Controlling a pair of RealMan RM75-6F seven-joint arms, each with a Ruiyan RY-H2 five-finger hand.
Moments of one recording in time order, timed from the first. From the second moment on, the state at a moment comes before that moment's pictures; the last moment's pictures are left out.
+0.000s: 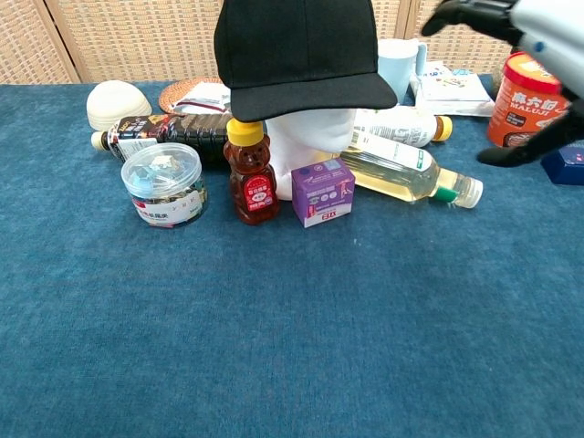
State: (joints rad) left arm 0.02 -0.92 0.03 -1.85 1.59 1.57 -0.09; right arm 0.35 -1.51 0.20 -1.72 -1.75 1.33 -0.70
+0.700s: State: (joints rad) left arm 0.01 -0.91 0.05 -1.84 1.60 1.54 -0.12; right arm 0.50 -1.82 0.26 -1.56 -1.71 1.32 -0.91
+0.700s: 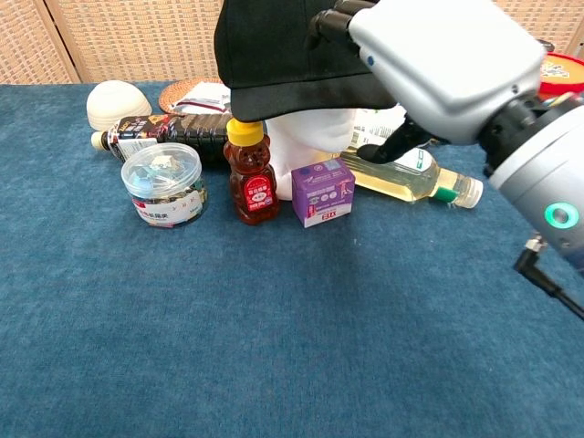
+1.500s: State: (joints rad) left arm 0.00 -0.89 0.06 -1.86 1.60 1.50 -0.13; right arm 0.63 -1.97 0.29 -1.18 -1.82 1.53 -0.64
